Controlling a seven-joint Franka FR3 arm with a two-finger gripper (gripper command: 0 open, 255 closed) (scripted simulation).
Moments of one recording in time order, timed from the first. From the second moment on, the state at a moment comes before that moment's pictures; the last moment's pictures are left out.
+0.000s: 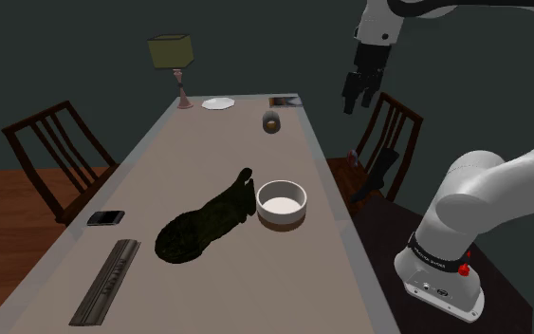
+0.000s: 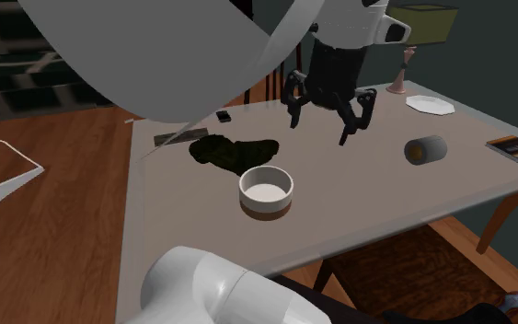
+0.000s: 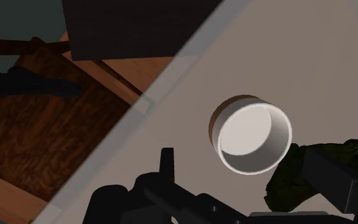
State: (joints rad) arm 0.01 -0.82 -0.07 -2.38 0.03 1.58 0.02
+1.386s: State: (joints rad) arm 0.07 -0.39 0.08 -2.63 0.08 2.28 0.13
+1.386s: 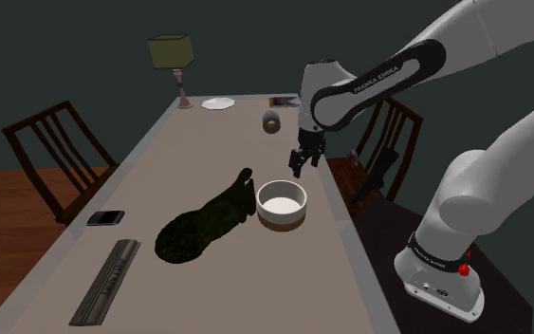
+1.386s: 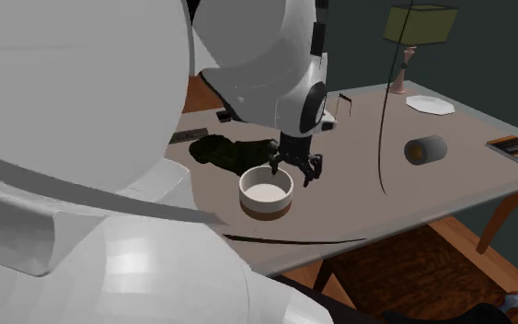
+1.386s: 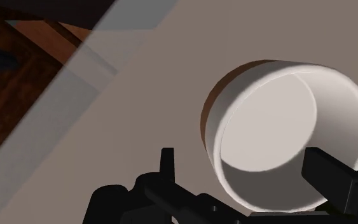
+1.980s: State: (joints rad) arm 0.07 -0.18 0.10 -2.65 0.07 2.50 0.15
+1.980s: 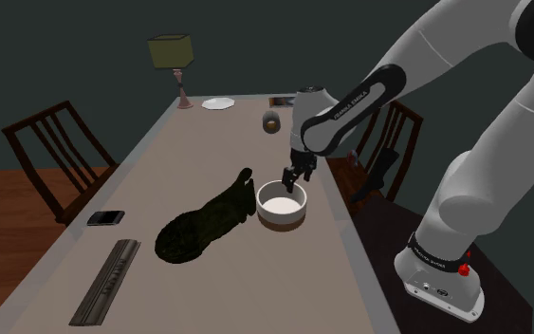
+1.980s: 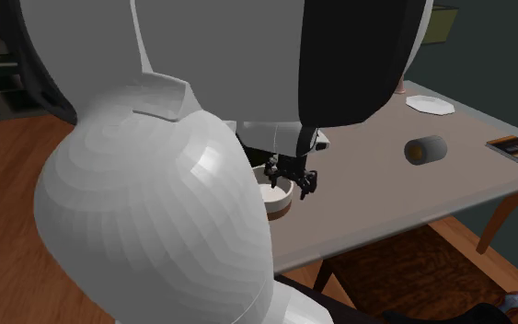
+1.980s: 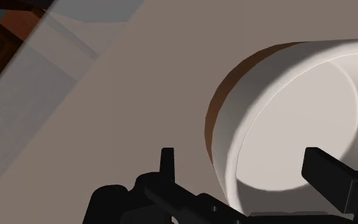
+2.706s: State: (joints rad) arm 0.07 -0.15 0.10 -2.66 0.07 2.54 0.15
